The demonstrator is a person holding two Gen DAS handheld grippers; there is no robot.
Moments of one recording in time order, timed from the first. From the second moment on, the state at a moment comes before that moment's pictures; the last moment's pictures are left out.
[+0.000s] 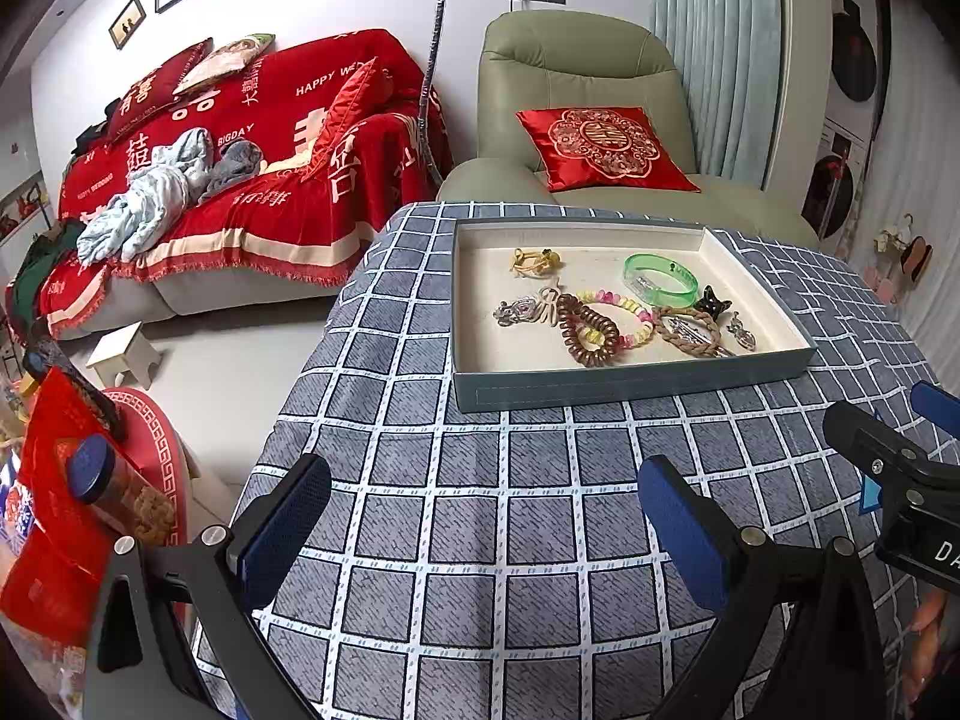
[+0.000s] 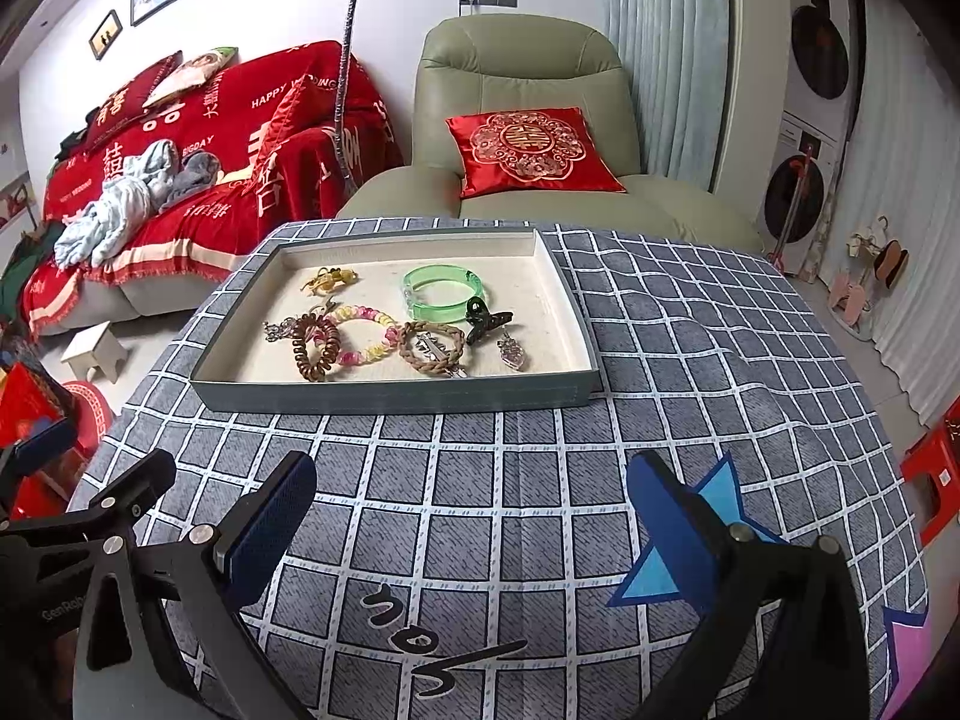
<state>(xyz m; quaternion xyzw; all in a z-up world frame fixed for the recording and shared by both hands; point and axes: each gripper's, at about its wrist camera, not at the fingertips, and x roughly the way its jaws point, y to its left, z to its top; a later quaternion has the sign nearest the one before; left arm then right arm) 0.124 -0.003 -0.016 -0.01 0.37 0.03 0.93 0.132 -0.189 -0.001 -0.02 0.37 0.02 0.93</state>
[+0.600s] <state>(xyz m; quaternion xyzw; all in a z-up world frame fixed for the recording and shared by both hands) 0.125 -0.002 -0.020 0.00 0.37 0.04 0.93 0.132 -0.188 -0.001 -0.02 0.37 0.02 0.93</state>
